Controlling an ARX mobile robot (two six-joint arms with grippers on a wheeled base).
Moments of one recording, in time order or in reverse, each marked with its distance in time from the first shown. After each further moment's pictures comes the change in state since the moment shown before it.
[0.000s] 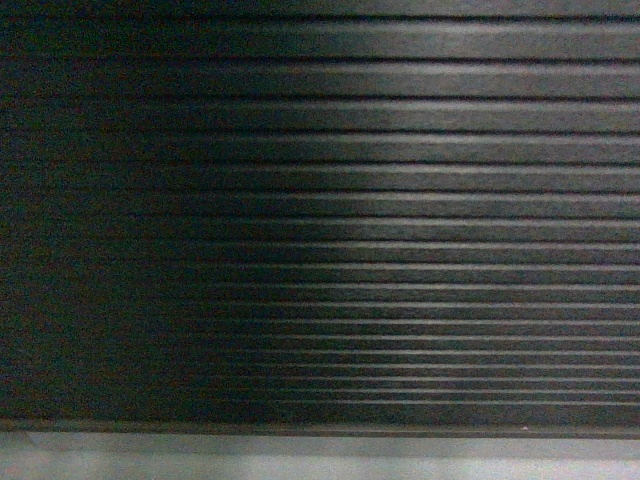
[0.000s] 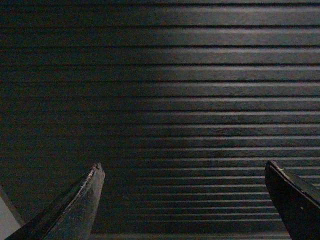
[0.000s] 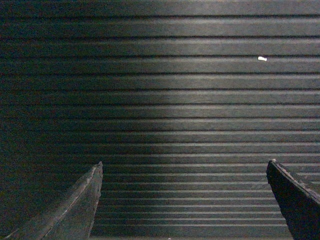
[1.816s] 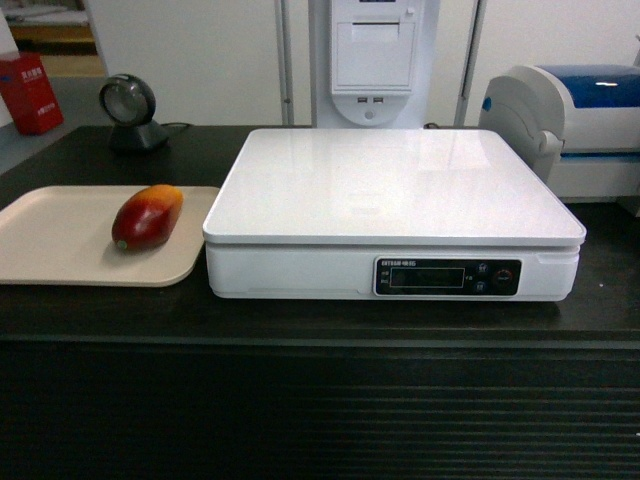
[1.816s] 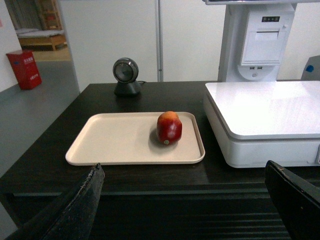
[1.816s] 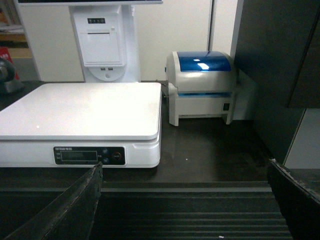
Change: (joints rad) left arm 0.000 0.000 0.001 0.013 0.000 0.010; right arm 0.000 0.000 0.000 0.008 0.000 0.000
